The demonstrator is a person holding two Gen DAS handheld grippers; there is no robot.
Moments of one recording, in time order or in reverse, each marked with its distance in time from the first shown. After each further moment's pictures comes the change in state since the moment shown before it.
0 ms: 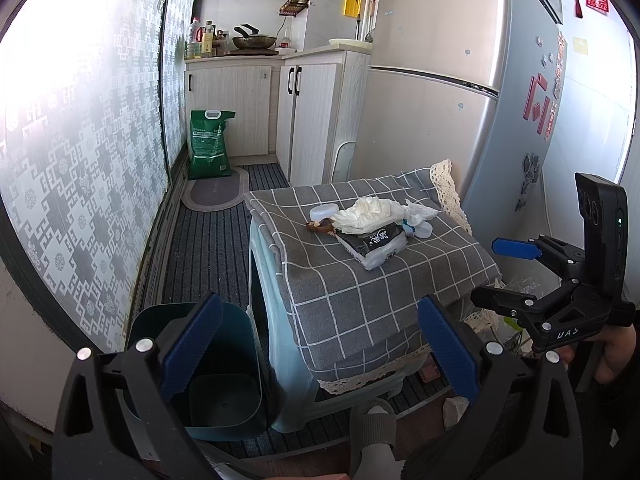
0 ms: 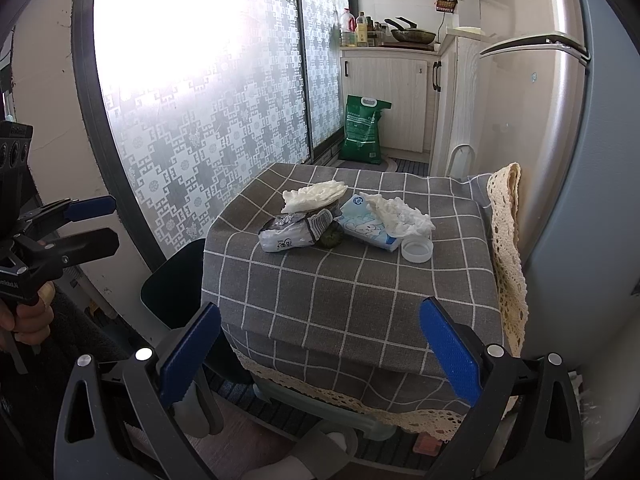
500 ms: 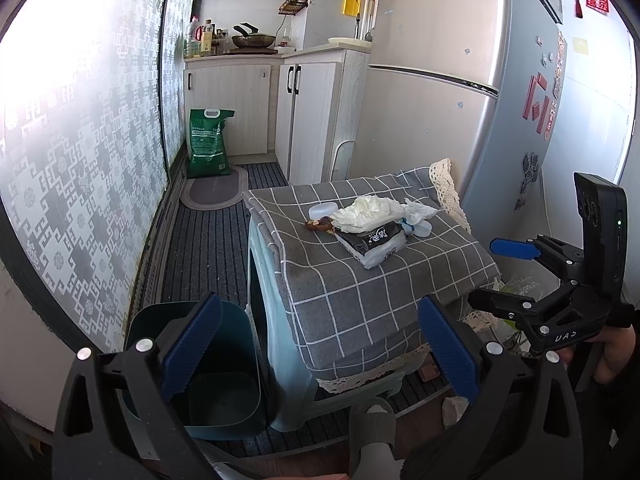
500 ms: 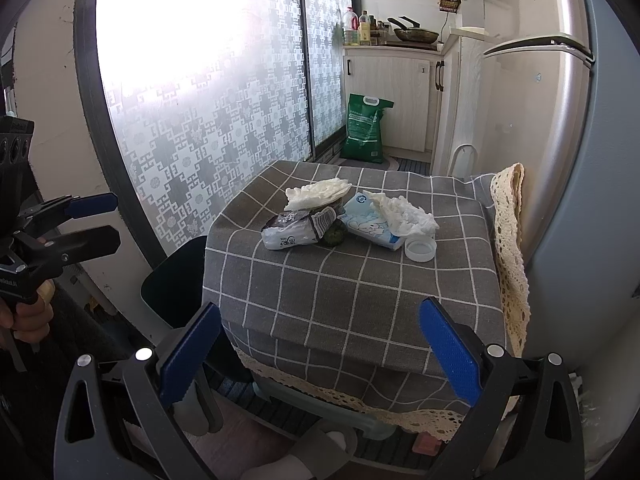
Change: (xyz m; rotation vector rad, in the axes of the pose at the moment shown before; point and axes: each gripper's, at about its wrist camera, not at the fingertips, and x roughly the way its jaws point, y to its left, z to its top) left arm 0.002 0.001 0.001 -0.002 0.010 -0.003; right arm 0.000 0.003 -0.001 -0.012 0.004 0.003
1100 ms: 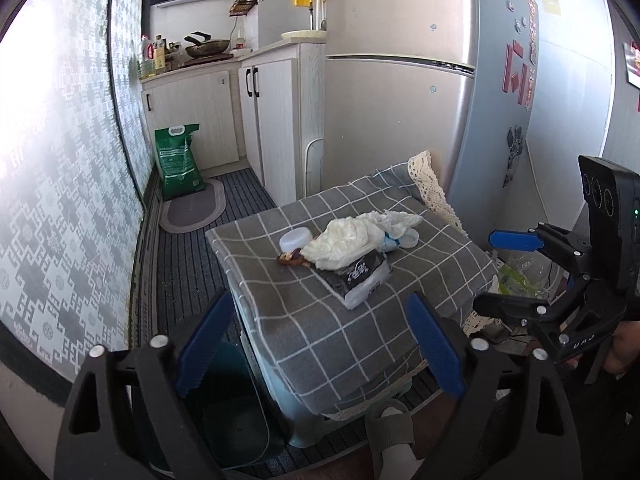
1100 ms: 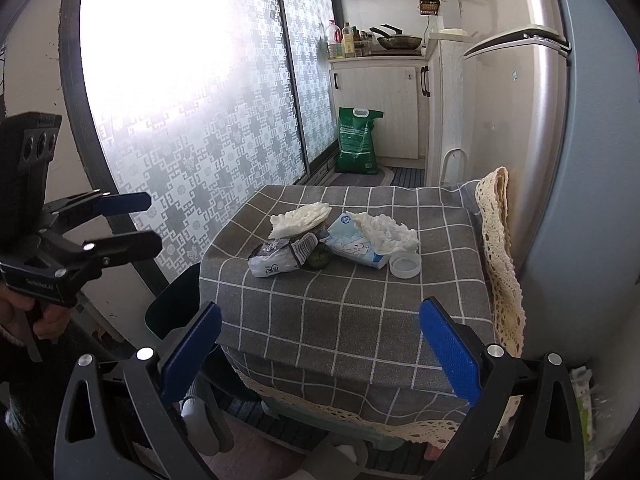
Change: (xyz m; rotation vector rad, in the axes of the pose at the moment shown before) left arm 0.037 -0.024 0.048 0.184 0.034 -0.051; right arm -0.008 -0.020 0.011 0.076 -0.057 0.012
